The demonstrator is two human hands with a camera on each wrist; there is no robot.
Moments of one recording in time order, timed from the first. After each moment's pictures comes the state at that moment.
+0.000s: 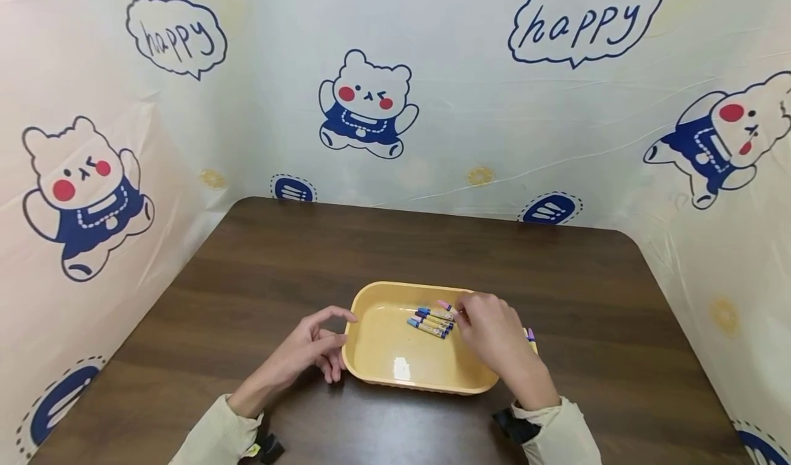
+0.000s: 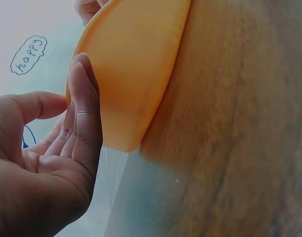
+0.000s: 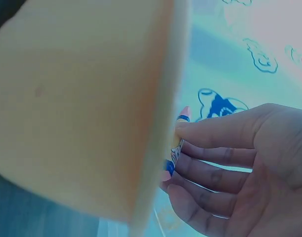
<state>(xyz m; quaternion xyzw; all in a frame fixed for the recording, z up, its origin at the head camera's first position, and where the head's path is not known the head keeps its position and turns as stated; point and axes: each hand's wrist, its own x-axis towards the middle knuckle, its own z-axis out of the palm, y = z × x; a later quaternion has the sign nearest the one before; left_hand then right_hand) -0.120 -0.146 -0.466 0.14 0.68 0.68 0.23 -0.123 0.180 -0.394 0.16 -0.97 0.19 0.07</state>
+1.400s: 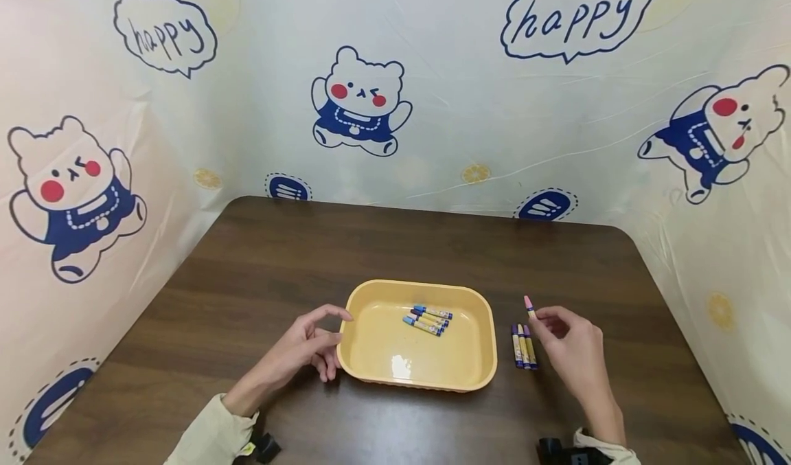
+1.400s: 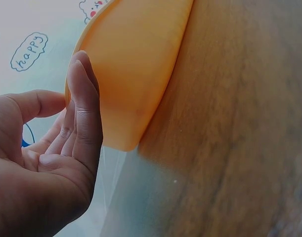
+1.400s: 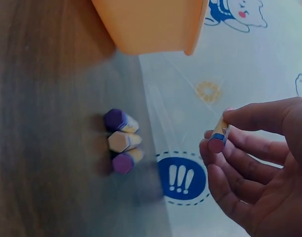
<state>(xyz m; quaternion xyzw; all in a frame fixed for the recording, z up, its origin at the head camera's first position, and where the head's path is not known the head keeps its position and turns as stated) -0.122 -0.145 -0.466 0.14 0.68 0.68 0.24 -0.092 0.297 -0.437 -0.02 -0.92 0.33 0.18</state>
